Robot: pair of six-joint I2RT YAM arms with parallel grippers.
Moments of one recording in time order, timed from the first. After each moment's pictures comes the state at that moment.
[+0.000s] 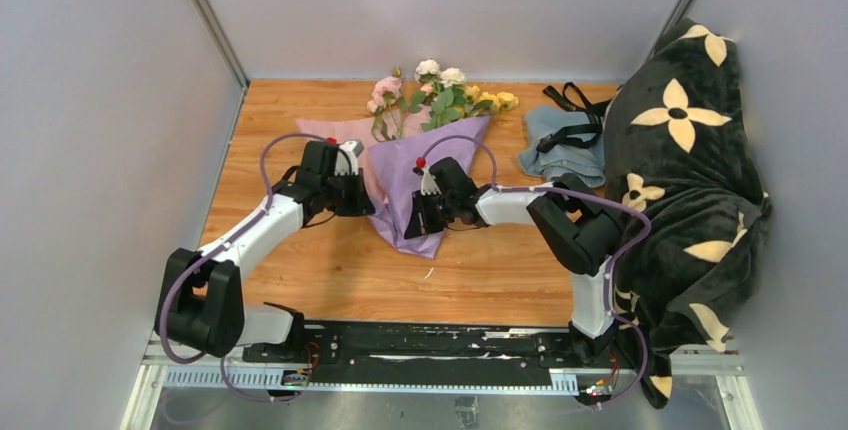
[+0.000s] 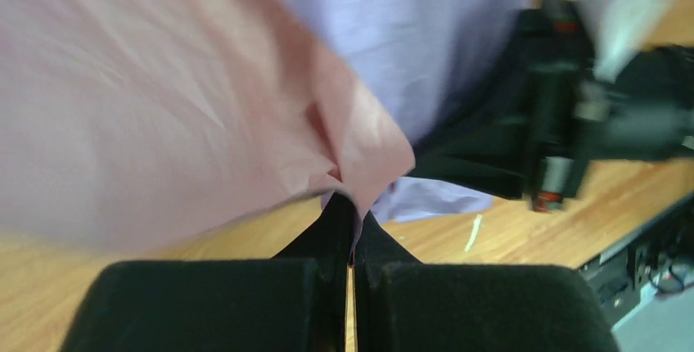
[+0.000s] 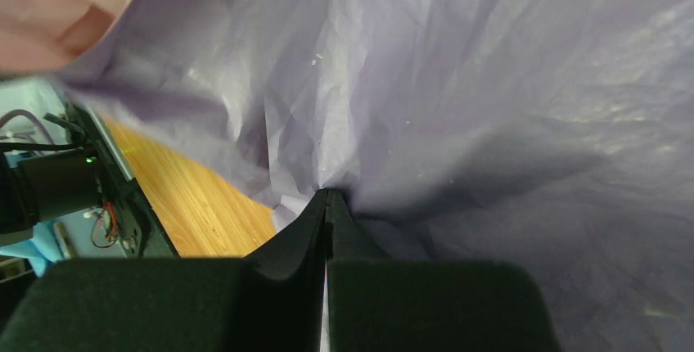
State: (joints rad) left arm -0.25 1.32 0.76 -0.32 0.35 -0.32; right arm 0.75 1.95 1.07 0.08 -0.48 0.49
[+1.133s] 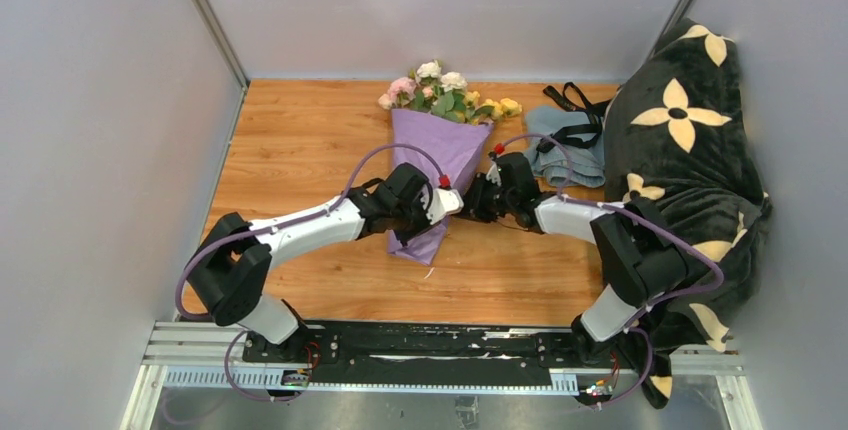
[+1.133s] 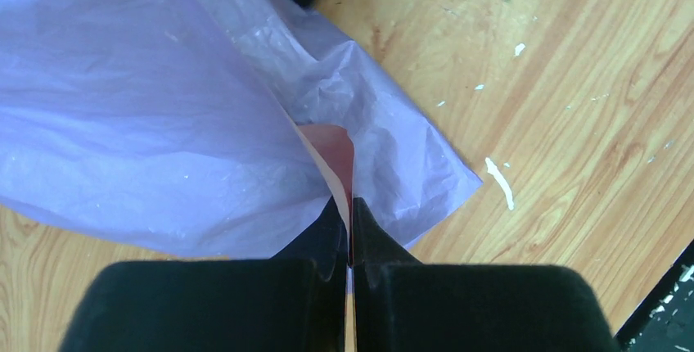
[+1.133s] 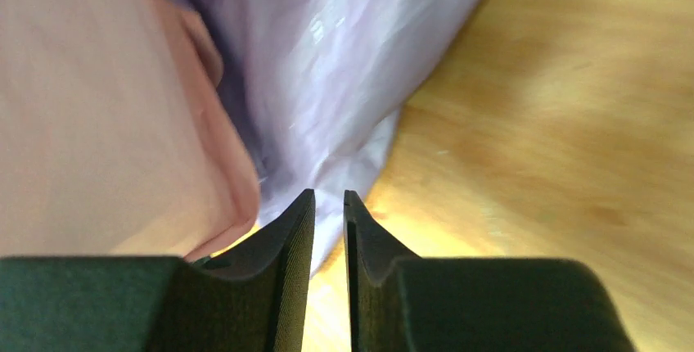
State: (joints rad) left arm -0.79 1.51 0.94 -0.36 0.16 0.35; right arm 0.53 1.63 0.74 0.22 -0.43 0.80
